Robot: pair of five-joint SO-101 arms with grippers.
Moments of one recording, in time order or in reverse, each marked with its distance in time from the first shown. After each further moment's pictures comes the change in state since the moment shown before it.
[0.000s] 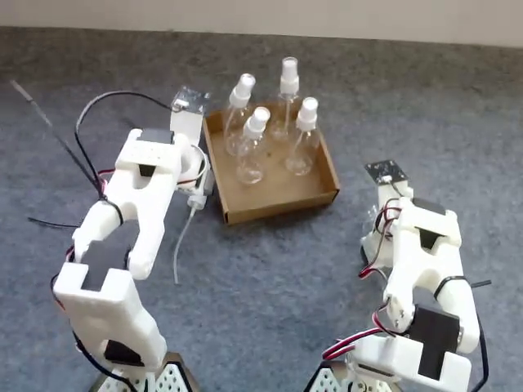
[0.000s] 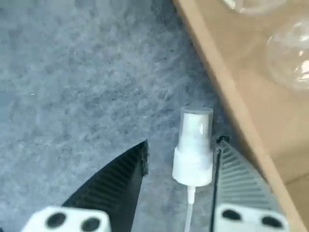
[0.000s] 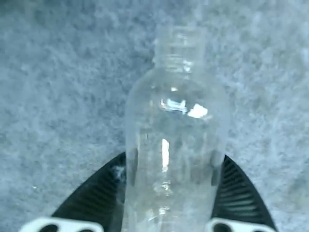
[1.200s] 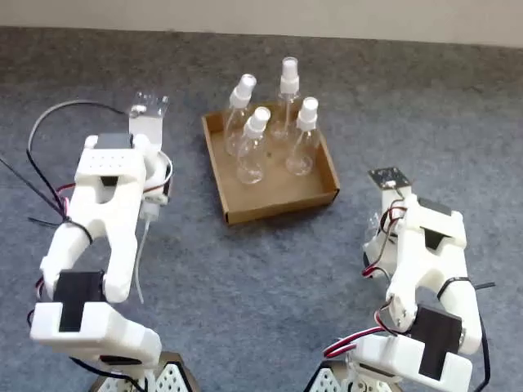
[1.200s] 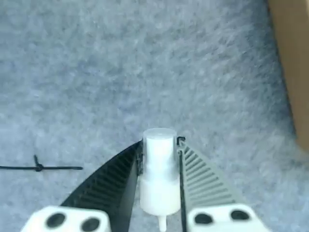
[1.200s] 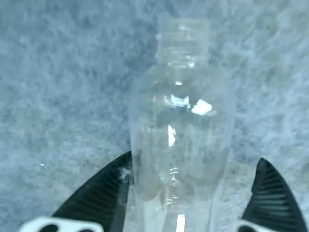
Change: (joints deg) left arm -8.6 -12.8 8.7 7.3 0.0; right arm 1.8 0.0 -1.7 6.6 0.3
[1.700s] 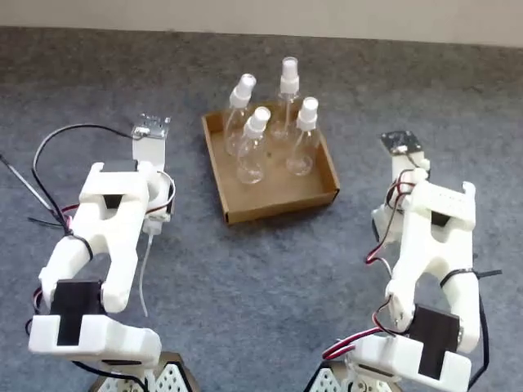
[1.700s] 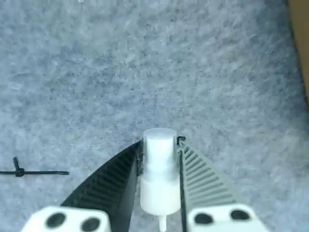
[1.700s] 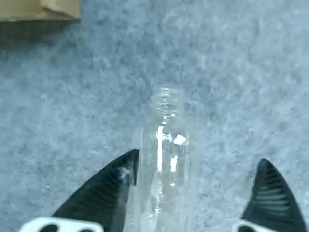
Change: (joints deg) left arm 0.0 -3.2 12.4 -11.1 0.0; right arm -2.1 0.3 -13.9 5.5 -2.3
